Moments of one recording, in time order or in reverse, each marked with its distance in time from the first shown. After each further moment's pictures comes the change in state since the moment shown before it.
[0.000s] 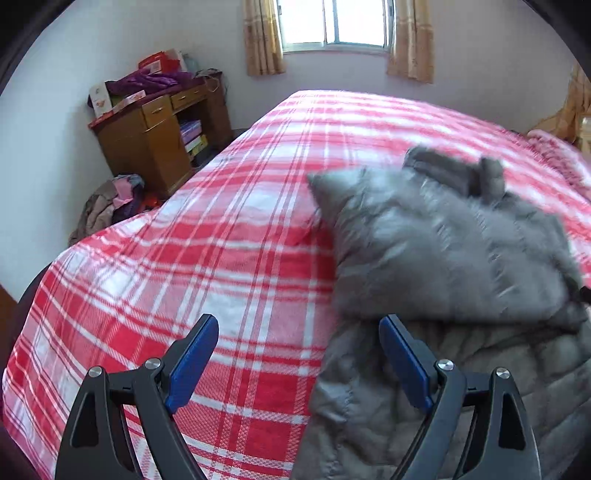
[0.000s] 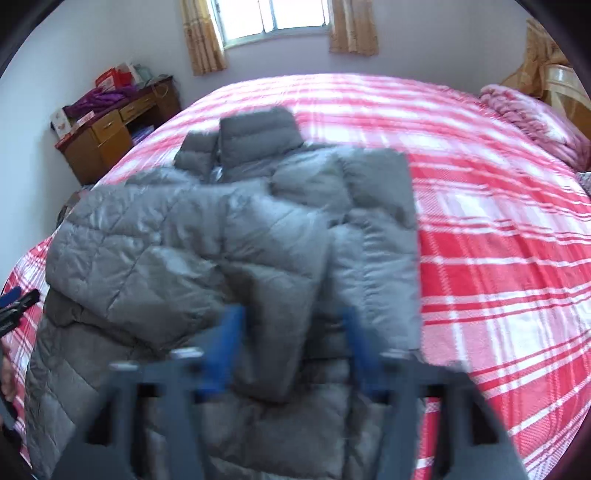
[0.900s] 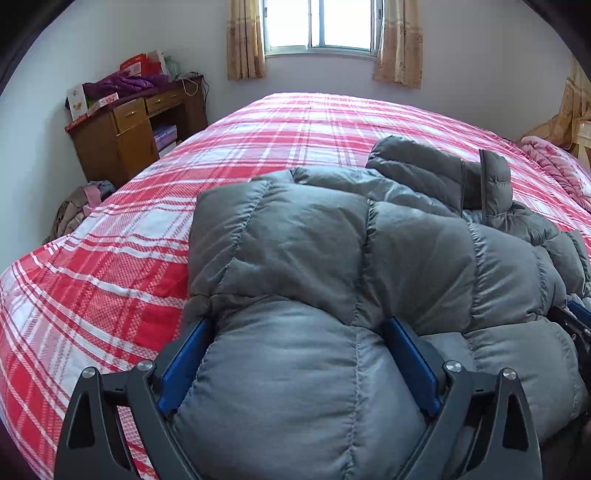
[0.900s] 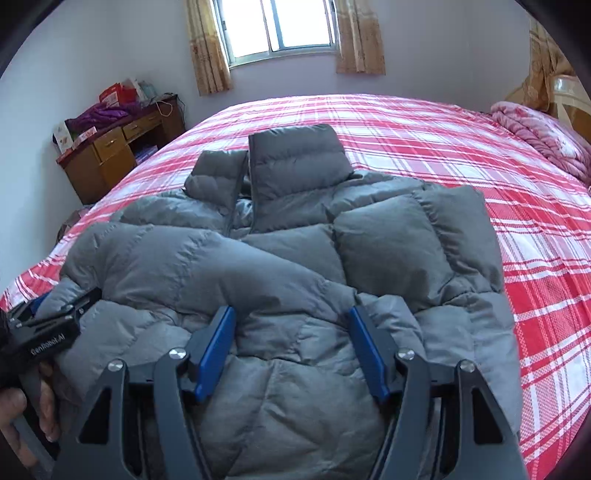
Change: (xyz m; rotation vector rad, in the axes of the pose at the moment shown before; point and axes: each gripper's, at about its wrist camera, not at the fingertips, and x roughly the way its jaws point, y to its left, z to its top) left arm 0.110 -0.085 0.025 -0.011 -0.027 -0.050; right arm 0.066 0.046 0.028 -0.009 -0.090 0.015
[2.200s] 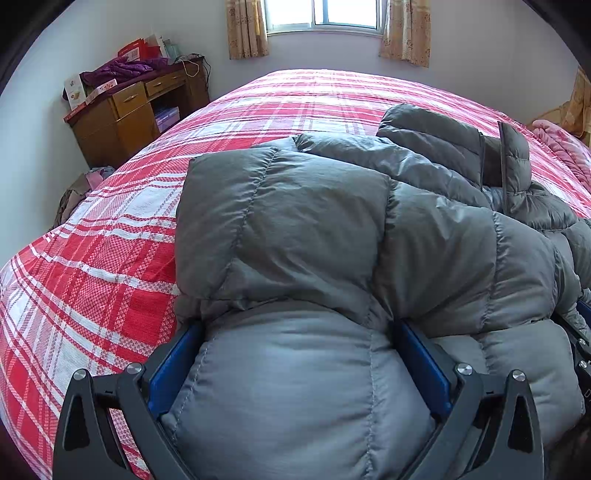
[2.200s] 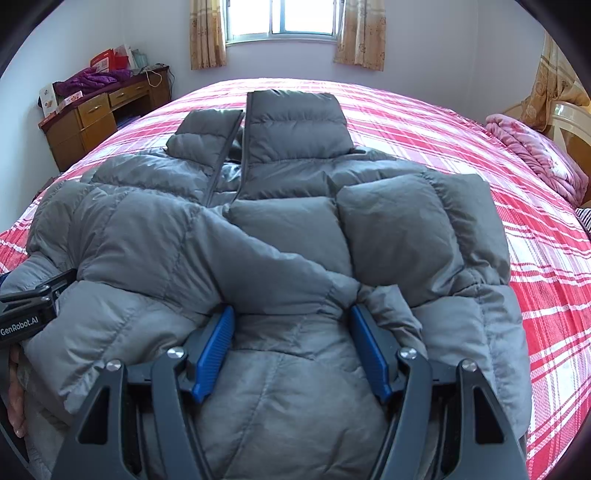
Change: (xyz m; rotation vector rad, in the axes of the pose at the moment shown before) left arm 0.023 -0.005 0.001 0.011 0.084 0.037; right arm 0.022 0.014 -0.007 -0.067 0.074 -0.137
